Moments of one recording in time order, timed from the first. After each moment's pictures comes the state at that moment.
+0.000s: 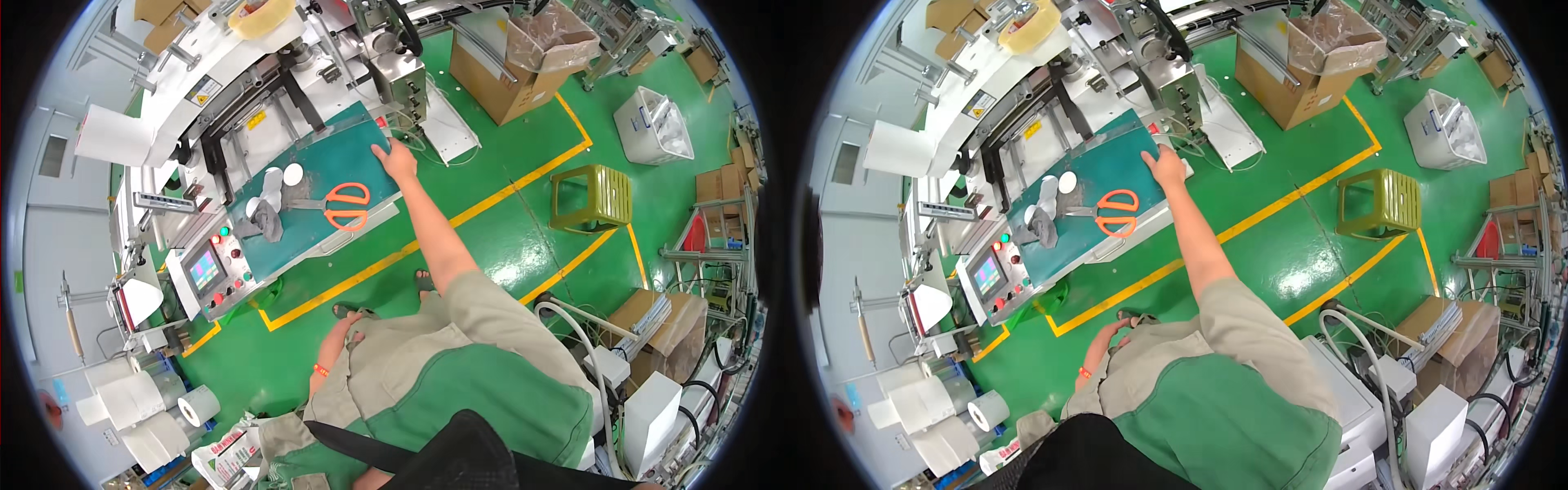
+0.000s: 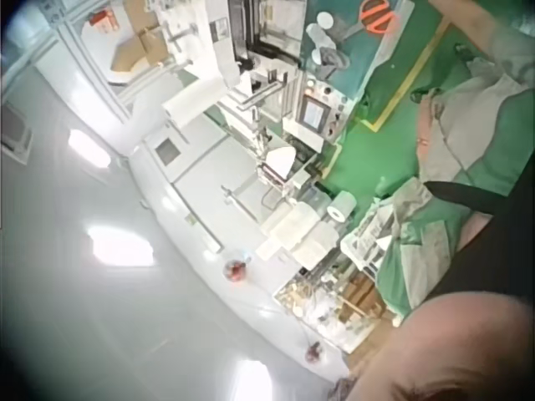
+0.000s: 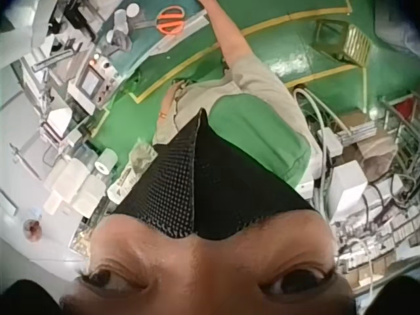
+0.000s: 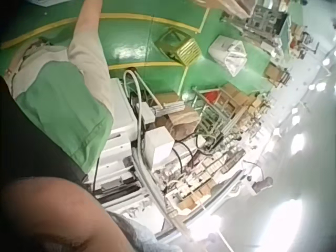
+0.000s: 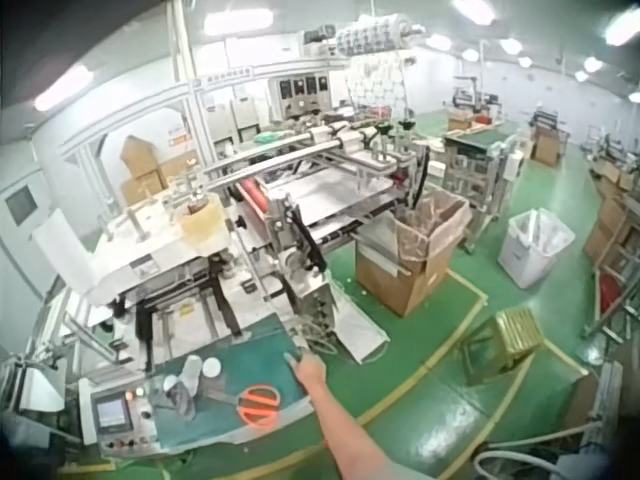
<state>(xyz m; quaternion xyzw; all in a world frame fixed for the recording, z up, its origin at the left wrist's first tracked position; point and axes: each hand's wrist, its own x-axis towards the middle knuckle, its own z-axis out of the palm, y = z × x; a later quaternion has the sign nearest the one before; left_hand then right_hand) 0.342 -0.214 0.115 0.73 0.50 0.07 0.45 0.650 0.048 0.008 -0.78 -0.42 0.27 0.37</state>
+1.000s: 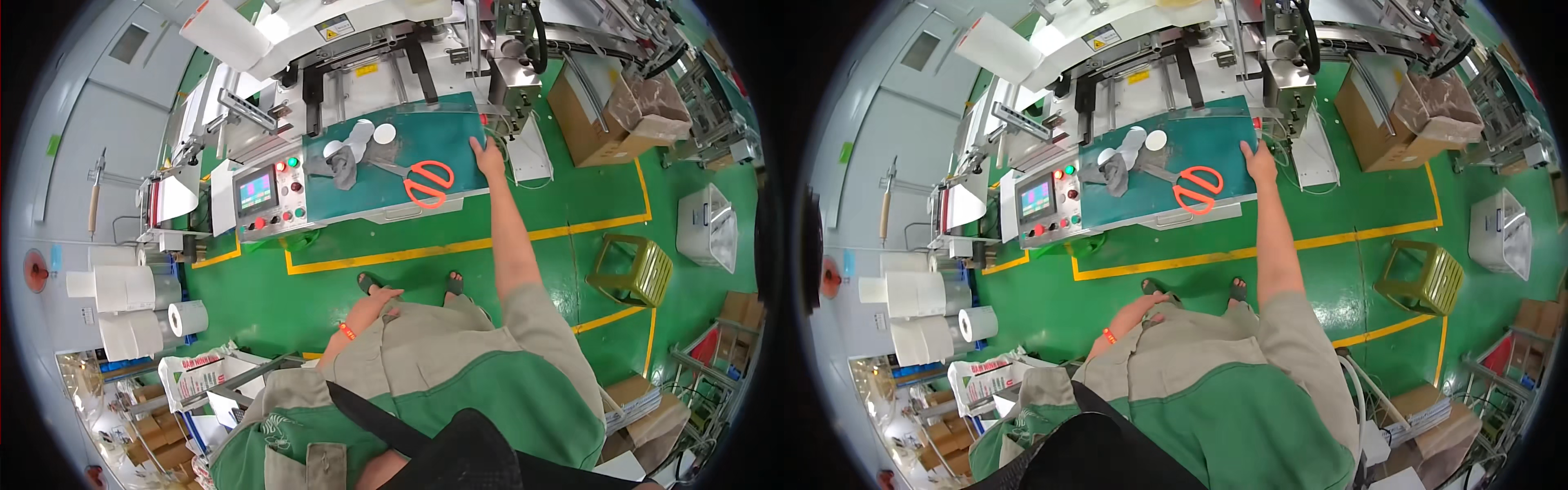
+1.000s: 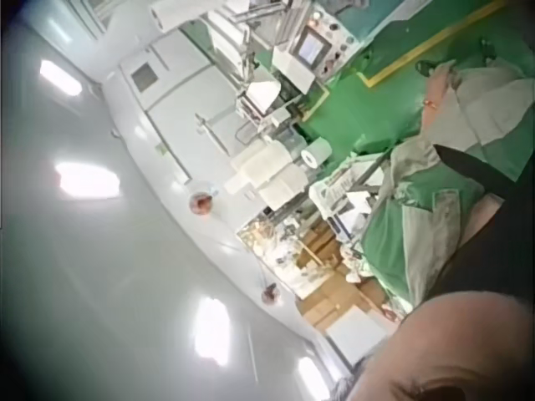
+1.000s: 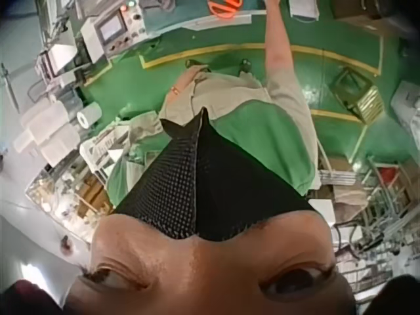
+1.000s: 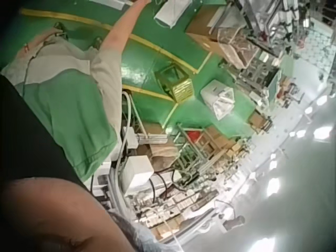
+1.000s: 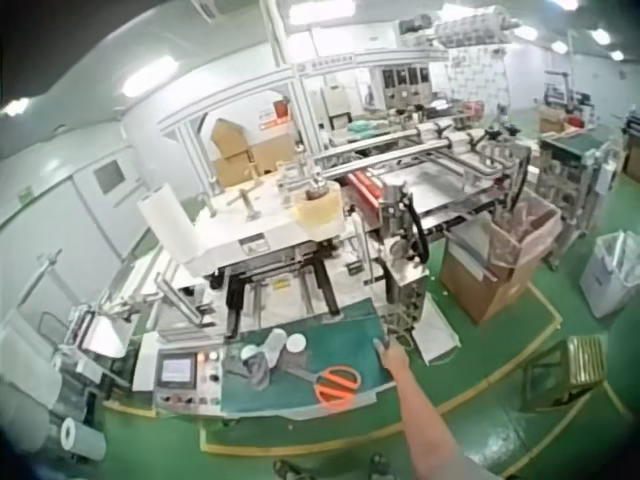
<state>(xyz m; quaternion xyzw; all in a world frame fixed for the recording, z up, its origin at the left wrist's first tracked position) 0.326 -0.229 0.090 0.72 0.51 0.11 0.46 0.659 0.050 -0.009 -0.75 -0.48 0.28 0.37</state>
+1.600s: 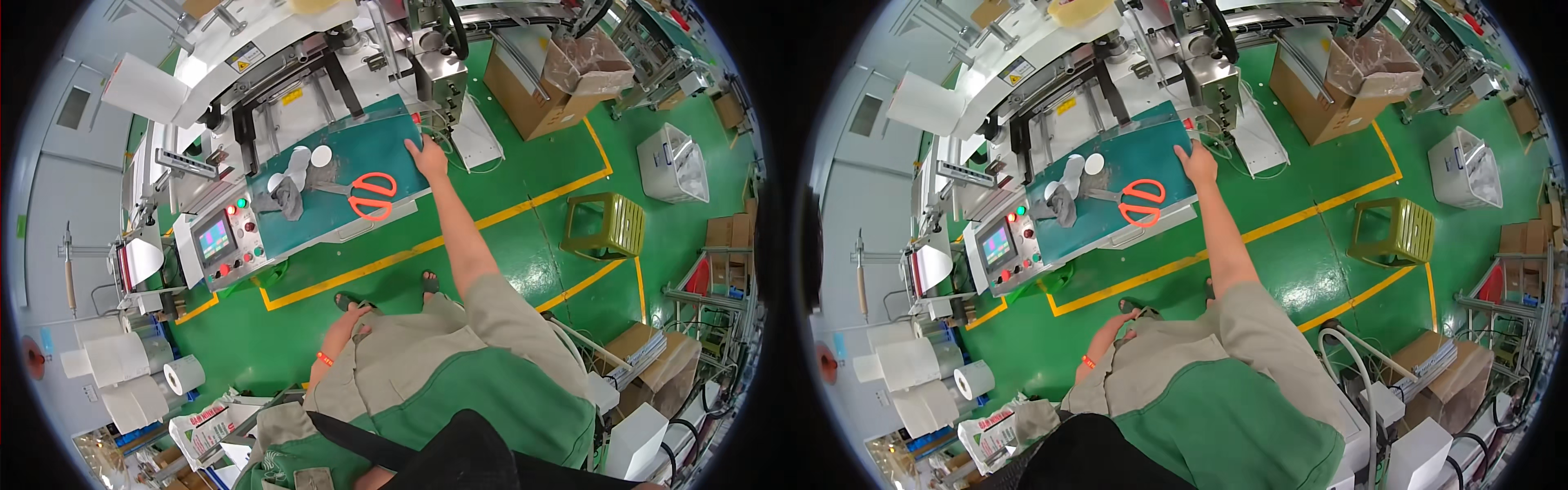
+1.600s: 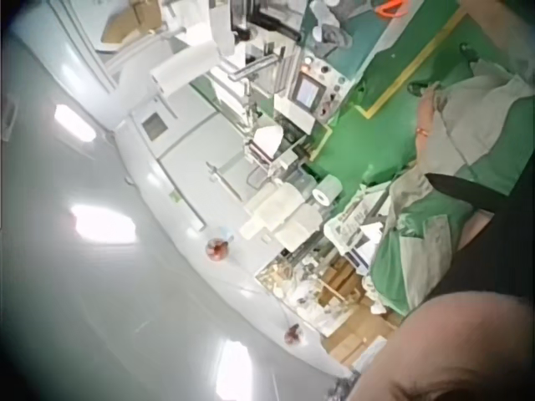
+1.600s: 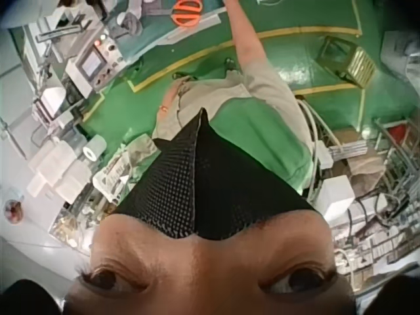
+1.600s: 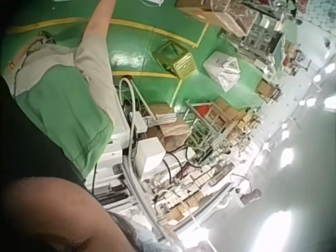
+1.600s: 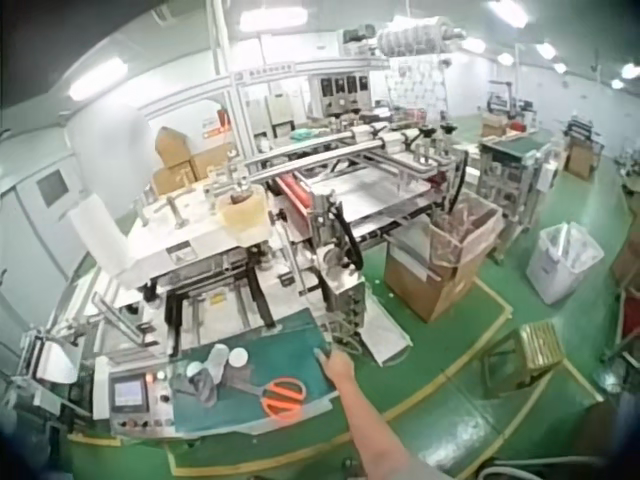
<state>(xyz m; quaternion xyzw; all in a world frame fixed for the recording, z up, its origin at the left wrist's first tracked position) 0.330 -0.225 0.104 0.74 0.51 0.07 0.43 0.651 0.045 -0.001 -0.77 -0.48 0.22 0.37</state>
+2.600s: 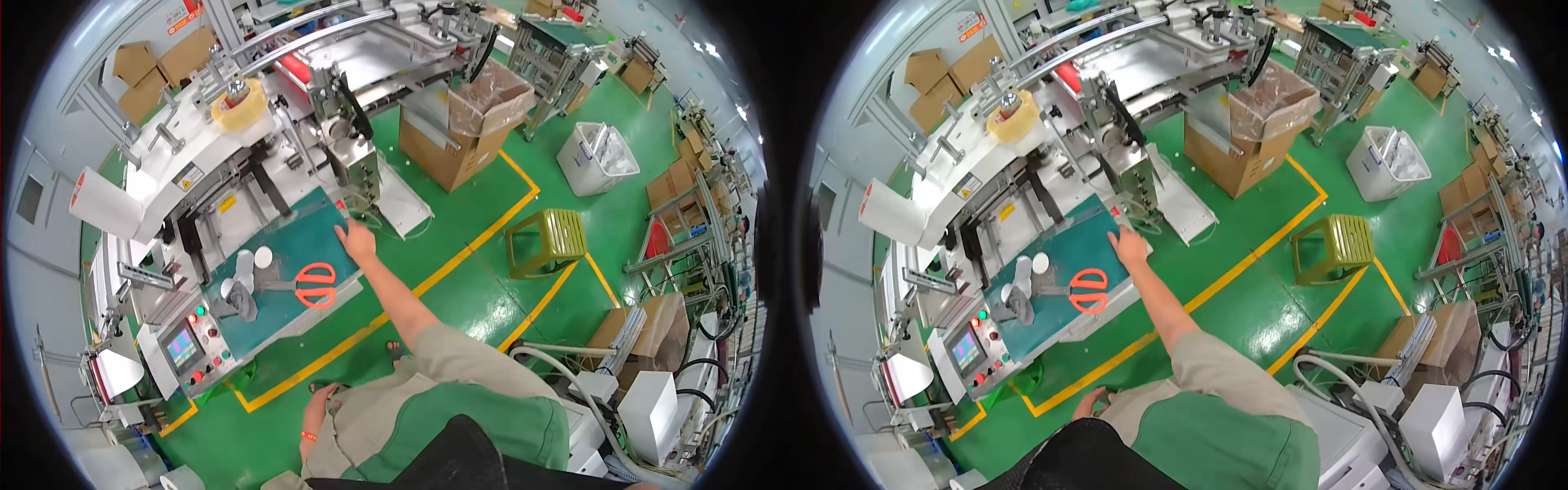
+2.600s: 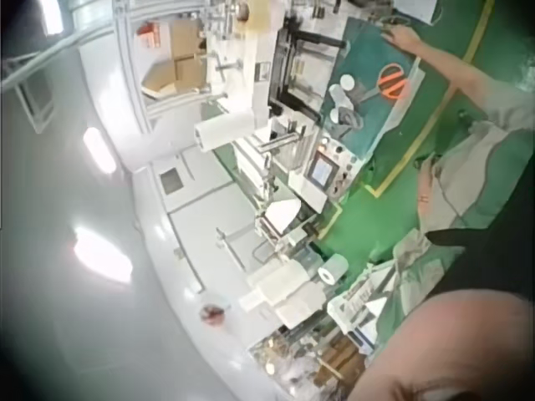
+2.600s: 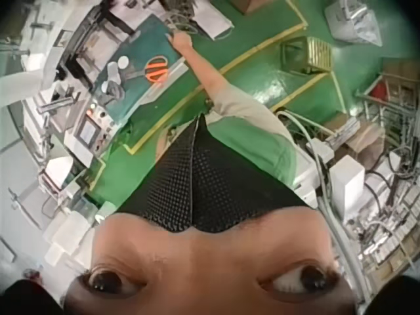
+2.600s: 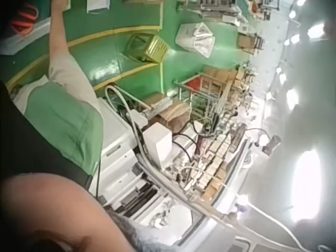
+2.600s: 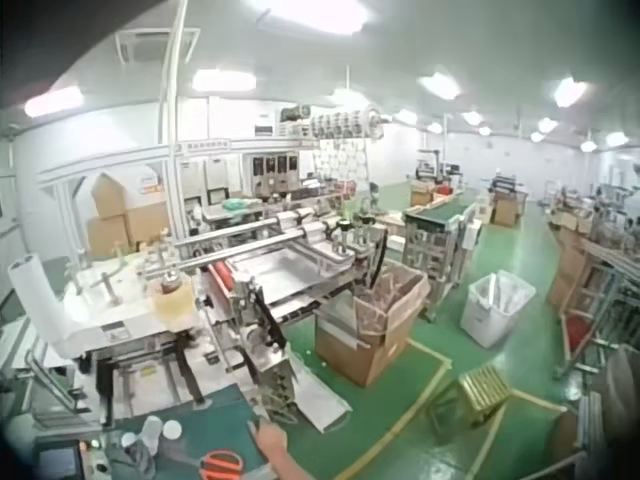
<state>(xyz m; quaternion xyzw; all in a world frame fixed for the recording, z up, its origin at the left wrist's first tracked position) 0.312 -0.218 0.081 0.70 0.47 0.13 0.52 0.642 0.046 0.000 -0.80 -0.49 0.11 0.34</state>
